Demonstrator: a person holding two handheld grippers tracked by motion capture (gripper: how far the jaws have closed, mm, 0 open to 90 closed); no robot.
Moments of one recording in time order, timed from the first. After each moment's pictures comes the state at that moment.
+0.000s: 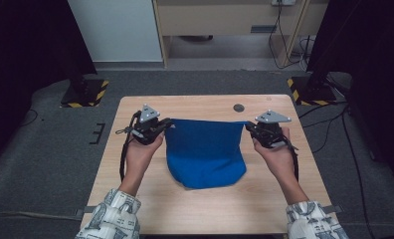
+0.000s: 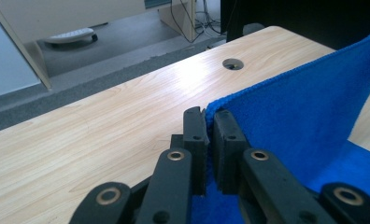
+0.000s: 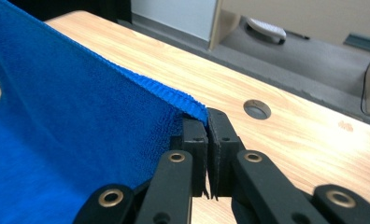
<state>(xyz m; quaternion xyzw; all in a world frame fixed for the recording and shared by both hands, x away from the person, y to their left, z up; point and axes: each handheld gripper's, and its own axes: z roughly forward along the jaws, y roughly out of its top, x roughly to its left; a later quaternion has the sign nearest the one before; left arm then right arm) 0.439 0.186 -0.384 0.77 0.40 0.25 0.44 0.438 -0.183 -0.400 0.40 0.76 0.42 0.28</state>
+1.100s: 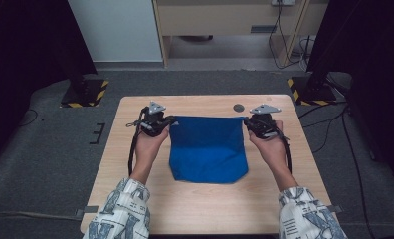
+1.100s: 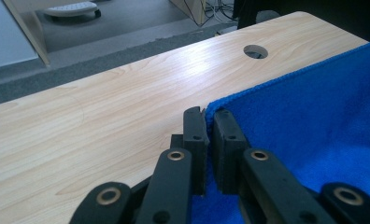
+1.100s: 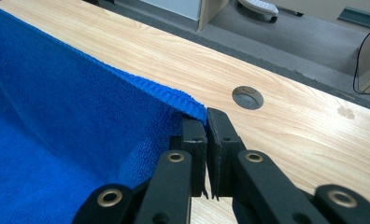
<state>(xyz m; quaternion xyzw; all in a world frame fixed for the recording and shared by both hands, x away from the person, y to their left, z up) 0.483 0.181 -0.415 0.76 0.44 0.22 0.42 0.483 -0.178 -0.422 0.43 0.77 0.38 0.27</state>
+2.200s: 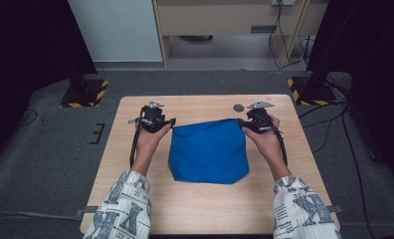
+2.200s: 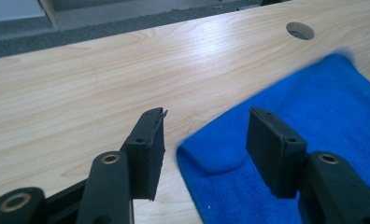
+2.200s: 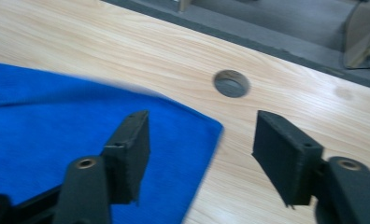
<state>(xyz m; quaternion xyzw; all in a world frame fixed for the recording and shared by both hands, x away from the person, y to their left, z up) 0.519 0.195 -0.445 0.75 0.50 0.20 0.39 0.523 -0.179 -0.450 0.47 0.76 0.35 0.28</state>
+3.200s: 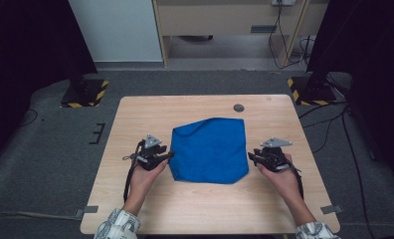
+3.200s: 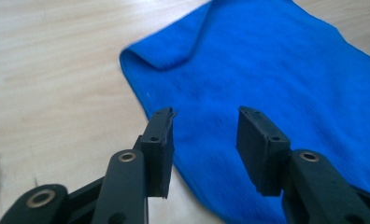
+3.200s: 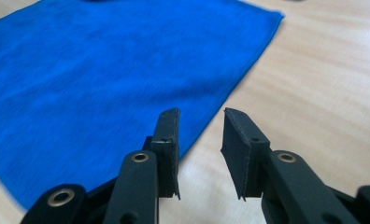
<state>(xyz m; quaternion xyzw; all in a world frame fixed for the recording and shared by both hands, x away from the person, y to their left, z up) 0.403 0.198 -0.488 0.77 0.46 0.18 0.42 0.413 -0.218 -0.497 0.44 0.79 0.38 0.19</state>
